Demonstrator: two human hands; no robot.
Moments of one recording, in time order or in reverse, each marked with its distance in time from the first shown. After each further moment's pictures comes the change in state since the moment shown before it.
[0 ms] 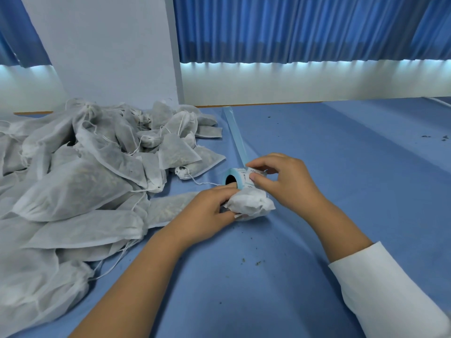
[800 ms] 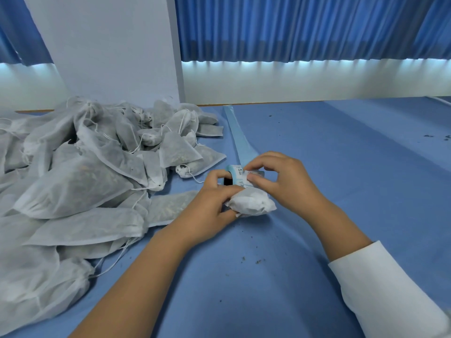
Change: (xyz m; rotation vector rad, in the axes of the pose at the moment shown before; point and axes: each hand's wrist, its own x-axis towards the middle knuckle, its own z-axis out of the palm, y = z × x) left_hand -0.001 0.002 0.004 0.002 0.056 -0.019; right_hand -0.002 0.001 0.001 0.041 -0.035 -0.051
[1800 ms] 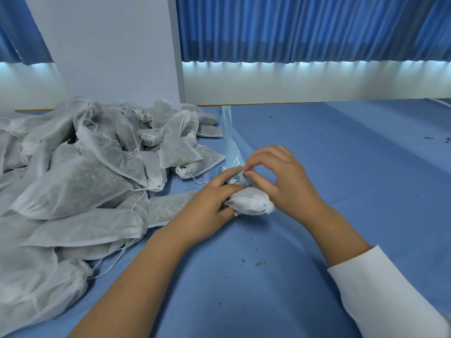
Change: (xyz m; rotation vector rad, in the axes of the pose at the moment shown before) left_hand 0.004 -0.004 -0.004 0.063 -0.024 0.028; right_hand -0.003 -0.005 0.003 -0.110 0.141 -0.245
